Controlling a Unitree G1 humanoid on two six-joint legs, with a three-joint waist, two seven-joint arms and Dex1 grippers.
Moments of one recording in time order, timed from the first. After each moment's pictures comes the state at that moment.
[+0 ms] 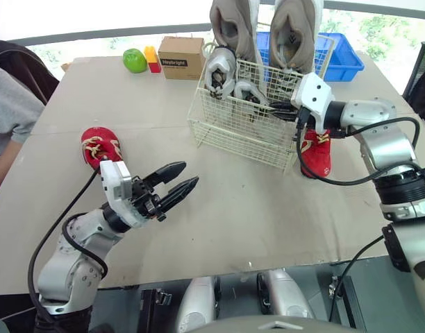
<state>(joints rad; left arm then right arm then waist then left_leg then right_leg) 0.08 0.55 0.27 -0.45 -0.75 0.30 -0.87 -0.91 -0.56 0.19 0.26 0.08 0.12 0.98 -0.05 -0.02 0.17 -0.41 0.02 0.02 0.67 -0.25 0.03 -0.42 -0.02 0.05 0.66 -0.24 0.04</state>
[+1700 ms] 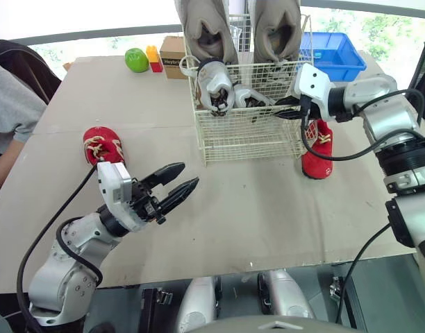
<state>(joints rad) 0.14 0.57 0.28 -0.57 -0.77 0.33 -0.76 -1.12 -0.58 0.29 0.54 0.01 0.16 1.14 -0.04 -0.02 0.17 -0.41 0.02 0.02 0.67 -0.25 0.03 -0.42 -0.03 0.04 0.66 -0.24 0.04</state>
